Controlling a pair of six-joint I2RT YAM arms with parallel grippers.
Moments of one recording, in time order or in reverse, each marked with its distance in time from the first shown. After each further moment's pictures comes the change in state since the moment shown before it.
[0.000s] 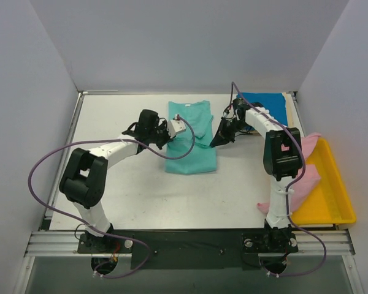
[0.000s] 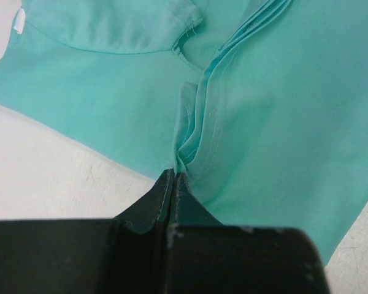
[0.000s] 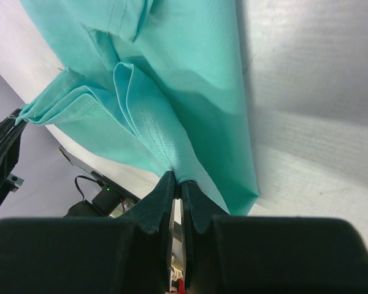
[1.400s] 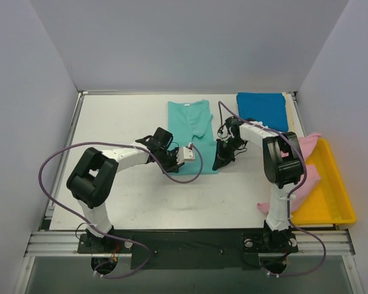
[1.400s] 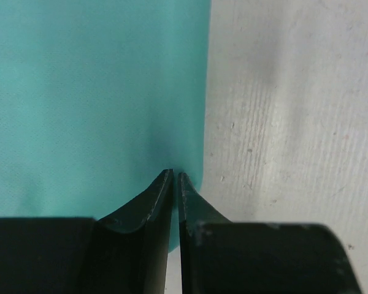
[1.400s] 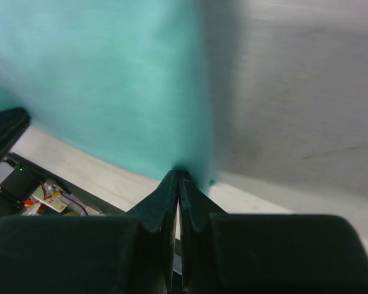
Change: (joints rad) left arm -0.138 0.045 -0.051 -0.276 0.111 0.116; right arm 0.103 -0.109 -0.285 0.042 0.119 -0.152
